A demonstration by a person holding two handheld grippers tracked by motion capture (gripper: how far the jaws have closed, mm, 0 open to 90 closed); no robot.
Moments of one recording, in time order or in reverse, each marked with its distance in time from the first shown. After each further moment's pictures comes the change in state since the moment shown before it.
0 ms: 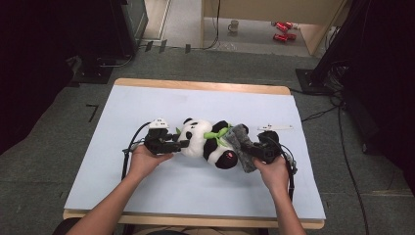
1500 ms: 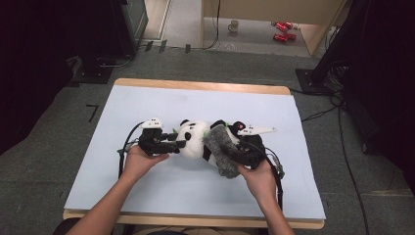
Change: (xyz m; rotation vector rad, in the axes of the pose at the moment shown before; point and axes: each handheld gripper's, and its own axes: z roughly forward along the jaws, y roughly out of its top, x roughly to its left) left arm 0.001 0.001 -0.021 -0.018 -0.039 0.015; right arm 0.078 0.012 -0.011 -0.033 0.040 -0.142
